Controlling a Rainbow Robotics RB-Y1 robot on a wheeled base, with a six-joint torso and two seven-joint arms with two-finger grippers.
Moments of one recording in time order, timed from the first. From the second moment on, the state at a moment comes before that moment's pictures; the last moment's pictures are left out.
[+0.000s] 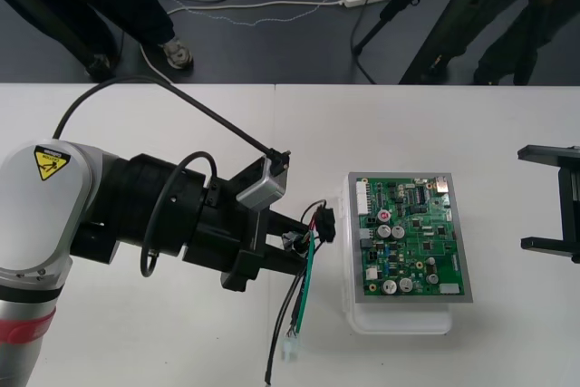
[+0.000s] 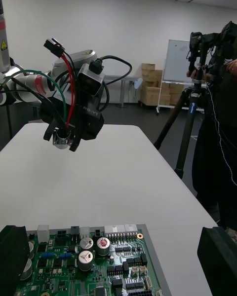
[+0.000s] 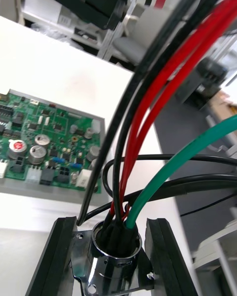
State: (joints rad) right arm -0.02 -0.87 -0.11 -1.47 0.66 -1.56 0.38; left arm -0.24 0.36 -0.16 -2.03 -1.65 -1.54 0.76
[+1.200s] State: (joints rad) right arm -0.02 -0.87 -0.11 -1.47 0.66 -1.56 0.38; left arm -0.07 0.39 -0.19 -2.39 -2.17 -1.19 0.96
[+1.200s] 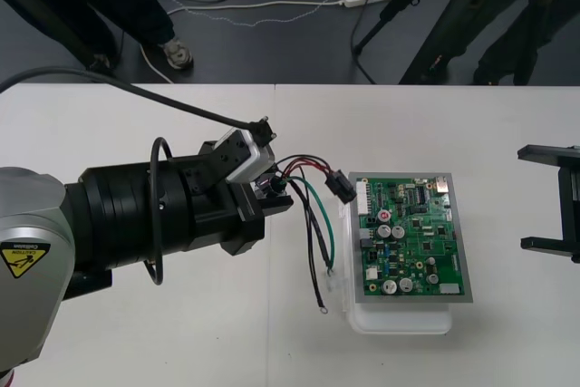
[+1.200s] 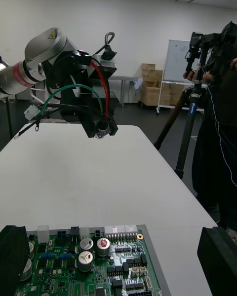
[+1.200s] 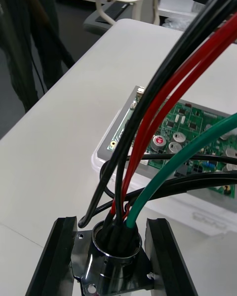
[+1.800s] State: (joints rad) right arm -0.02 -0.87 -0.11 -1.47 0.66 -1.56 0.38; left arm -0.07 0.32 -0.23 -2.39 -2.29 -1.19 1.06
